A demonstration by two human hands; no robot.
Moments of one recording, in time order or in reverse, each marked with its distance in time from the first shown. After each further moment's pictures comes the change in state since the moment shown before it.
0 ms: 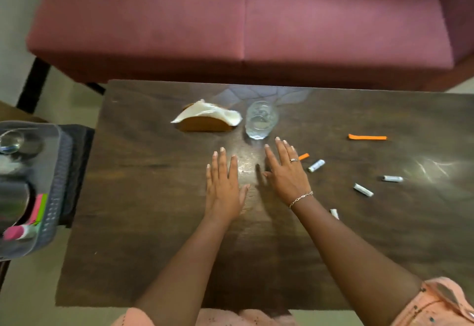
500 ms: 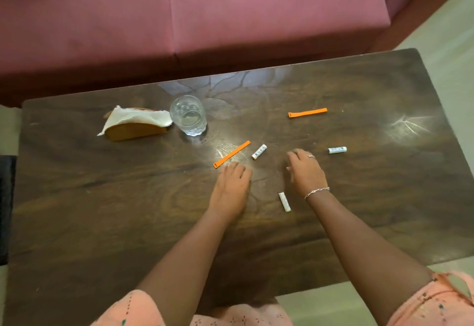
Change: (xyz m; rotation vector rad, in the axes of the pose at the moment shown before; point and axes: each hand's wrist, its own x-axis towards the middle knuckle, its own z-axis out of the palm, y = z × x) left_hand 0.022 0.134 0.062 0.087 -0.126 0.448; right_hand -0.088 0.166 0.015 0.237 -0.104 0.381
